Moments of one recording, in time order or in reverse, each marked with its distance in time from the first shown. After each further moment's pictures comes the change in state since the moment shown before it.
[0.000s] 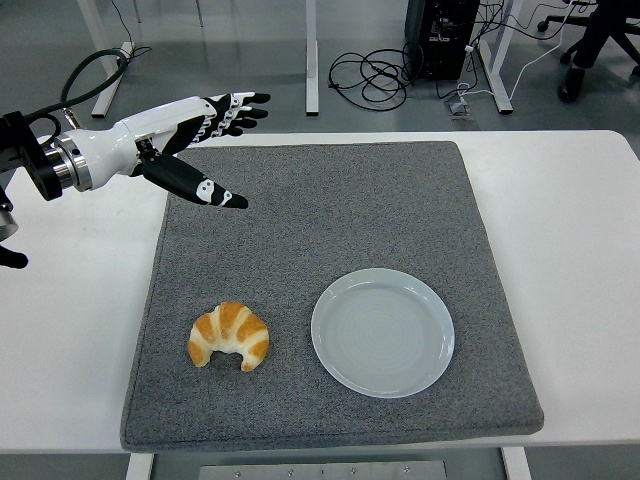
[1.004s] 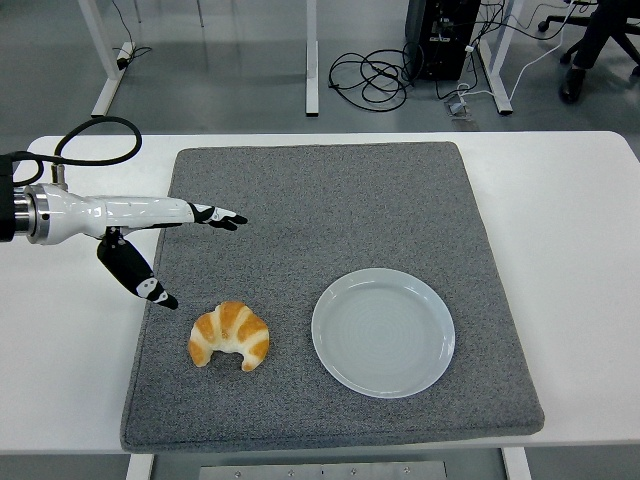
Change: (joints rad) left arm 0.047 0.091 0.025 -0.092 0.392 -0.292 -0.005; right arm 0.000 0.000 0.000 0.000 0.000 0.000 0.000
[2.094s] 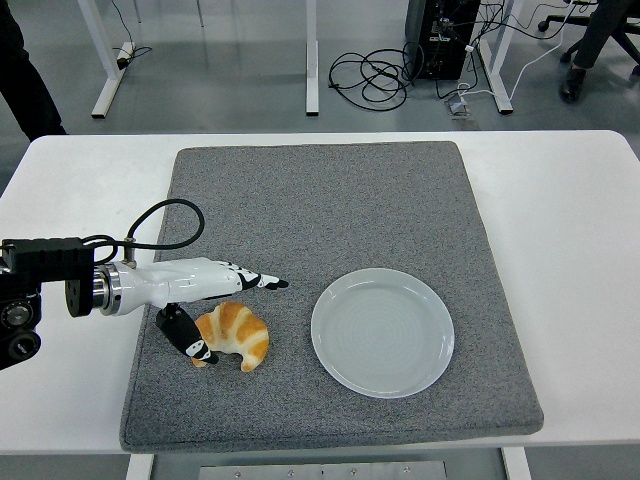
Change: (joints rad) left arm 0.214 -0.165 0.002 0.016 0.301 0.214 0.005; right arm 0.000 0.000 0.000 0.000 0.000 0.000 0.000
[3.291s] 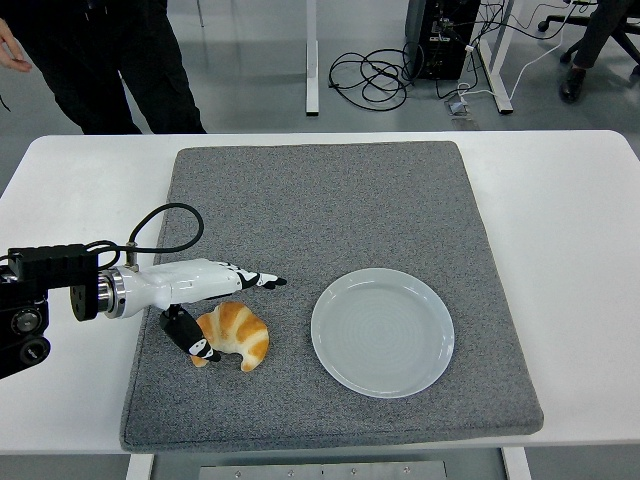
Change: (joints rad) left arm 0.021 -0.031 -0.001 0.041 0.016 0.045 0.001; right arm 0.000 0.000 0.000 0.000 0.000 0.000 0.000
